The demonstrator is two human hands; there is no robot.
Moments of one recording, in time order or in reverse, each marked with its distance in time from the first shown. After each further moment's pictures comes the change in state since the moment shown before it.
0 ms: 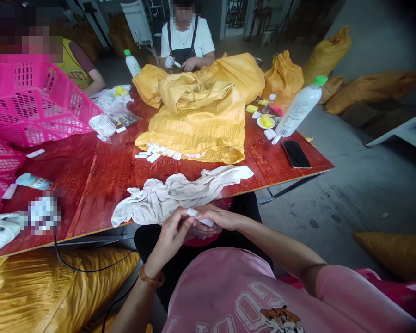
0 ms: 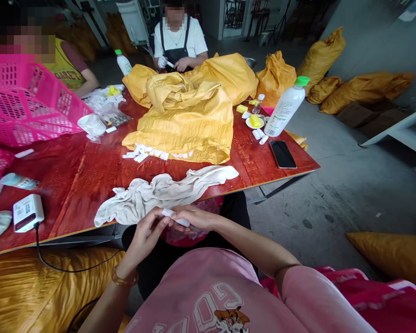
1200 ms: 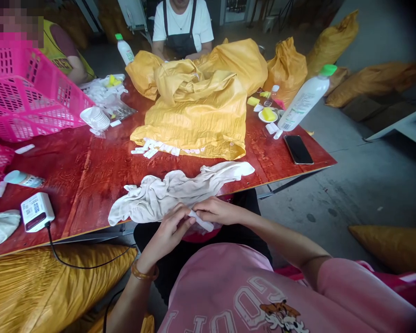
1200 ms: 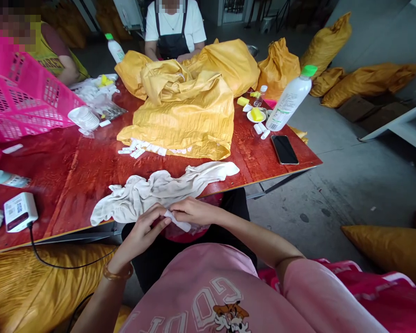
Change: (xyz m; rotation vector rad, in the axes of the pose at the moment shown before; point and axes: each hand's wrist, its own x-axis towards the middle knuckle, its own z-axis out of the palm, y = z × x) left_hand 0.013 -0.004 -0.011 0.053 -0.181 0.027; right_hand 0.007 -0.007 -0.020 -0.696 0.014 -0.217
